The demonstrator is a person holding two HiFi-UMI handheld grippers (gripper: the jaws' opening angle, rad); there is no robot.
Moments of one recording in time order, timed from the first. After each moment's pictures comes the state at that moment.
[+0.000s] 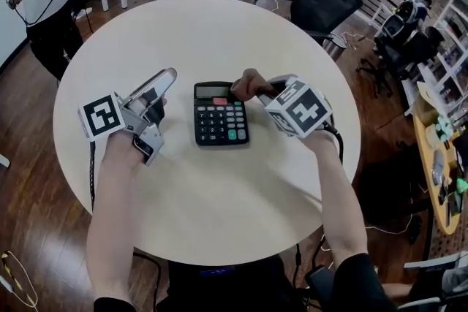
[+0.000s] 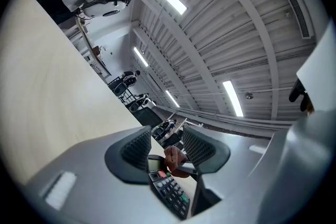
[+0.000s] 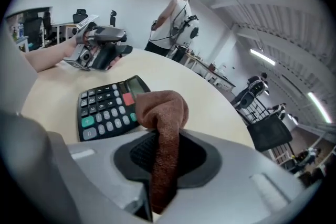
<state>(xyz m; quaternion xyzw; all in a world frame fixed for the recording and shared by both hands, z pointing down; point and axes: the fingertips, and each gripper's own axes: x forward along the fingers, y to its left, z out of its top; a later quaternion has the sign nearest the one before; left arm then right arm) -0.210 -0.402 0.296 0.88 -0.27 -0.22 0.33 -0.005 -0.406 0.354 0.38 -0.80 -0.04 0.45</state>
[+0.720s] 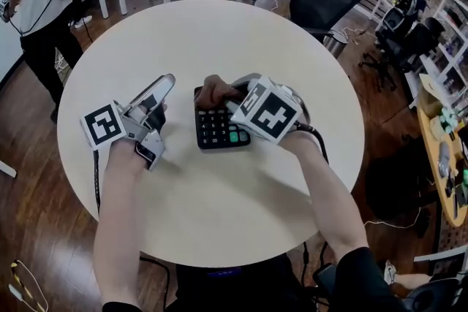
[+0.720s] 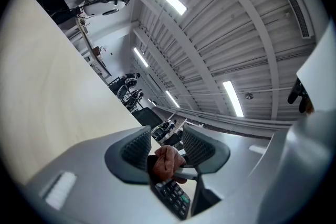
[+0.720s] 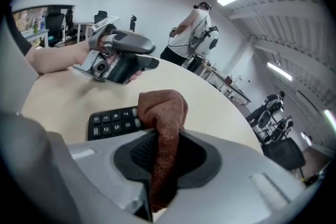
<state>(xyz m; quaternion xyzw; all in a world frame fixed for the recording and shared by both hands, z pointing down) -0.211 -0.403 0.299 0.87 -0.28 -0.22 0.33 -0.088 -0.394 0.358 0.30 -0.84 -0.09 0.45</state>
